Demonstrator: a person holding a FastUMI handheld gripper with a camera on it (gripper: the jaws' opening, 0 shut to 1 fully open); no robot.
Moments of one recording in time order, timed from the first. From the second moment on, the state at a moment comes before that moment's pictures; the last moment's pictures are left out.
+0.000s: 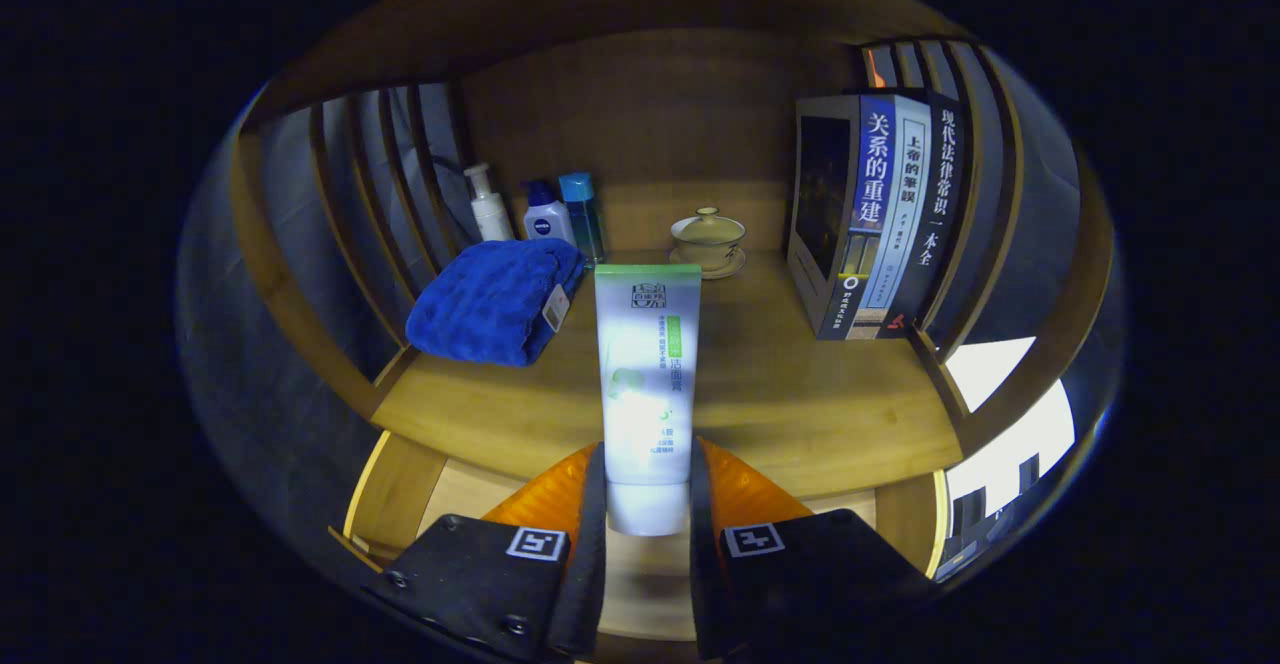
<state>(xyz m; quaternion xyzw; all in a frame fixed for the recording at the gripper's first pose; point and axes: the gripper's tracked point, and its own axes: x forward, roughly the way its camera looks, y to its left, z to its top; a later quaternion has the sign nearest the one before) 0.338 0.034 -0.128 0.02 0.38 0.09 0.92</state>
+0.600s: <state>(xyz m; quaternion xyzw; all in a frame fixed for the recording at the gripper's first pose) 0.360 0.057 -0.167 0.07 0.38 0.08 0.92</state>
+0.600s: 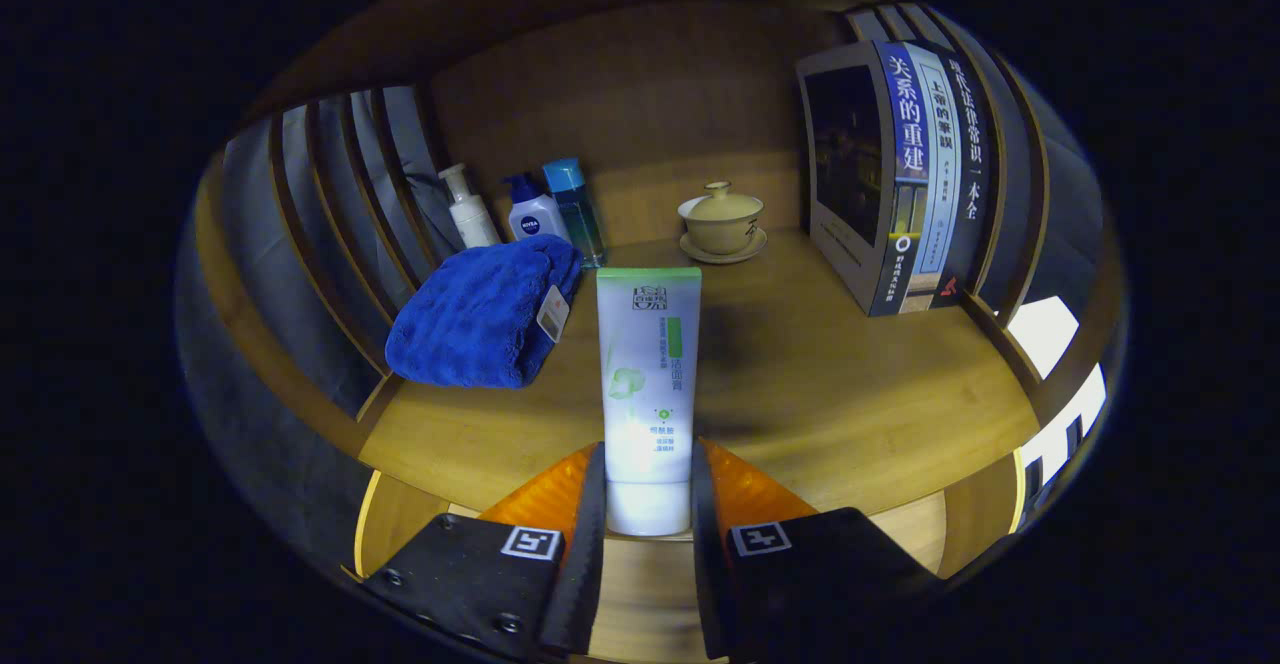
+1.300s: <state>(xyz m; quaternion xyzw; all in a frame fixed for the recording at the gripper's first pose) 0.355 0.065 -0.158 0.09 0.36 0.08 0.93</state>
